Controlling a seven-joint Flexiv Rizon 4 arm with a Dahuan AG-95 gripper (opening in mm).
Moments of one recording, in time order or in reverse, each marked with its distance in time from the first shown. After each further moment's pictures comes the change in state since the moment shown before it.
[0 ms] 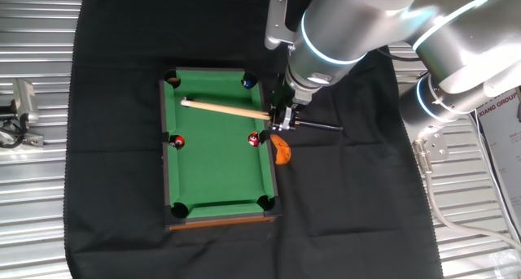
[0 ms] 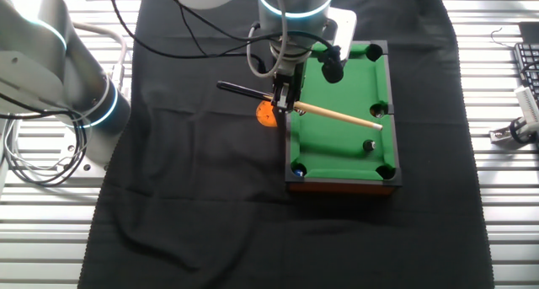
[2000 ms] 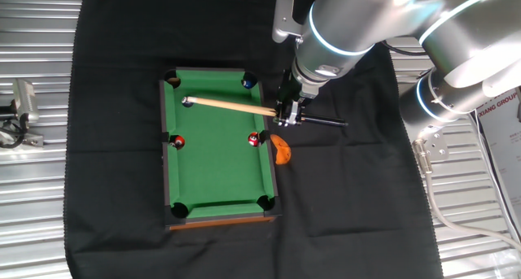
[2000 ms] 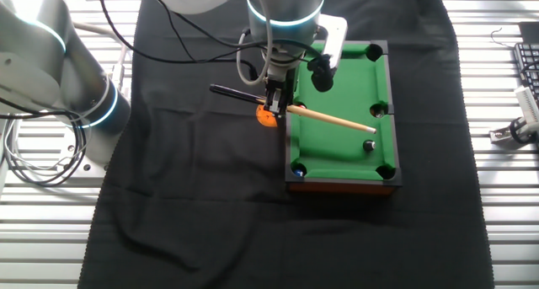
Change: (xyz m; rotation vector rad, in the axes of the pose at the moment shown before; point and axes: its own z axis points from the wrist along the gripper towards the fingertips) arm 0.012 -0.011 -0.002 -0.010 0.007 -0.001
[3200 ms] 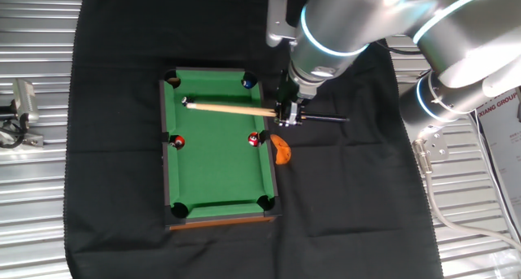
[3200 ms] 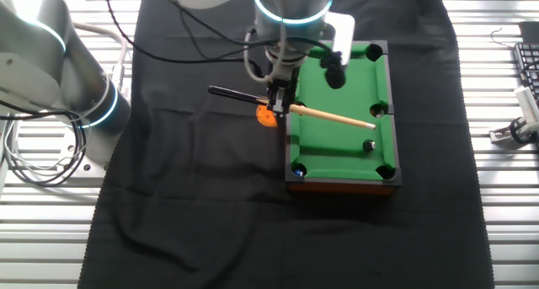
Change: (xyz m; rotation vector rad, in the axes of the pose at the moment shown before) arm -0.002 0.001 0.002 0.002 0.048 -0.082
